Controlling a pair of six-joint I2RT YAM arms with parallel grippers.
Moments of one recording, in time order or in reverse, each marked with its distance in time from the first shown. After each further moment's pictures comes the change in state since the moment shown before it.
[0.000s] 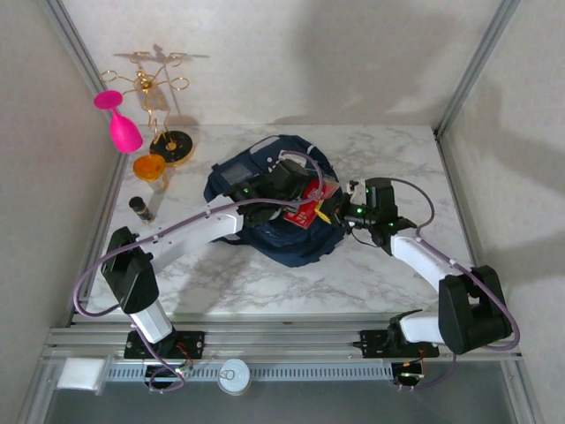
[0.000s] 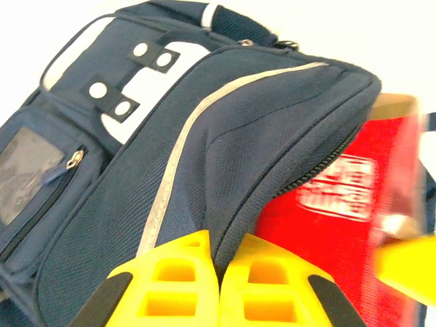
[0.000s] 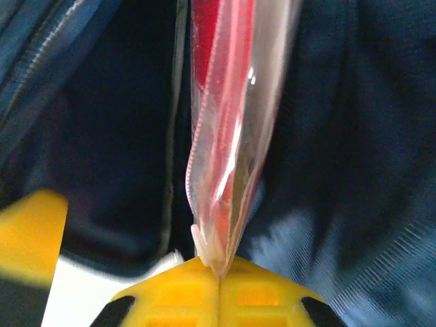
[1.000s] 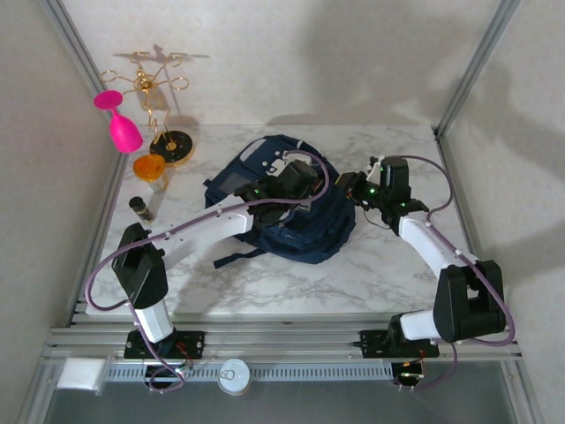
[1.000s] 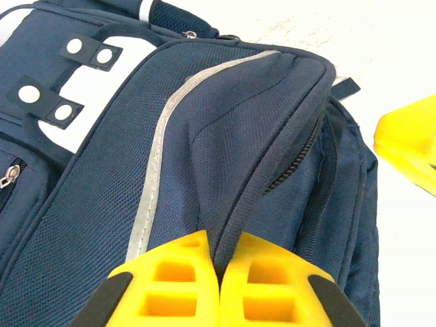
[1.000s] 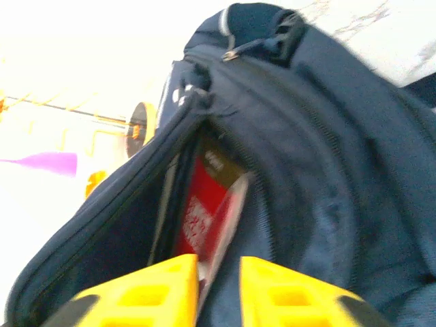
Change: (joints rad) left arm -0.011 0.061 0.038 0.043 0.014 -0.142; right arm -0.138 0.057 0.188 -0.162 0.165 -0.267
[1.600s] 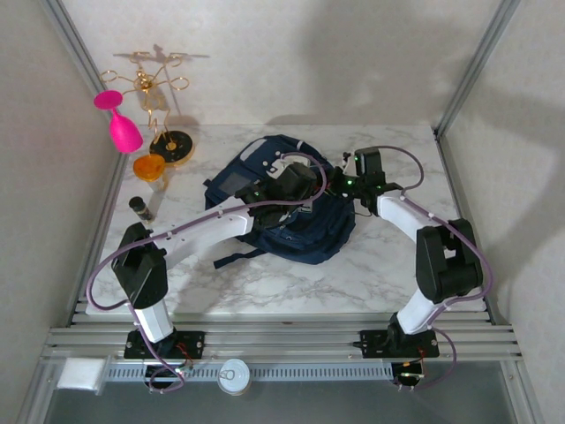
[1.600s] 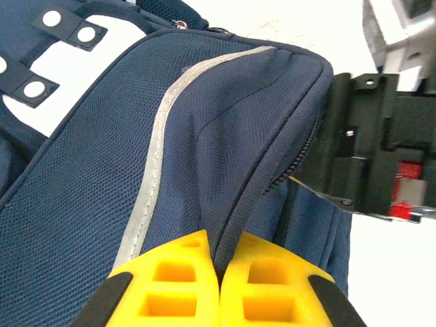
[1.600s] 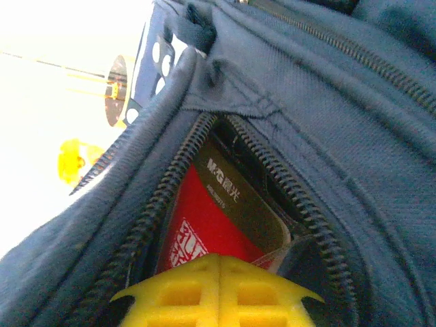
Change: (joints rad) left arm 0.002 -0.002 -0.046 0.063 0.041 -0.110; right arm 0.080 0.247 0.164 -0.003 -0.045 -0.042
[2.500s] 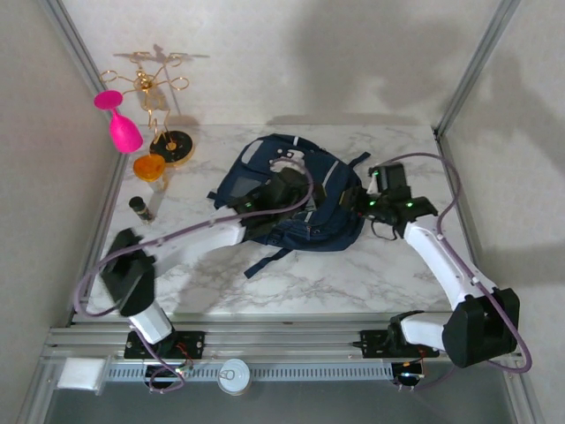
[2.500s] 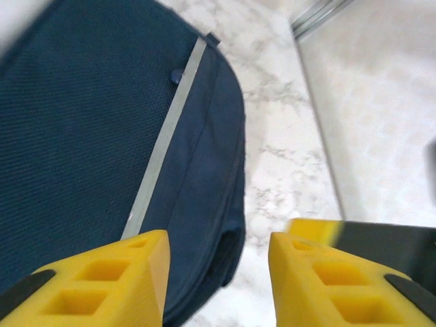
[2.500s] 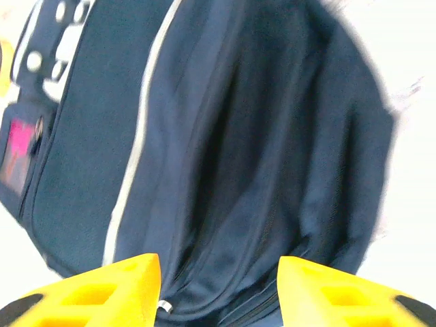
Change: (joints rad) left arm 0.007 -0.145 -0.215 0.285 0.171 -0.301; right arm 0.063 -0.407 -0.069 -0.536 0.406 -0.251
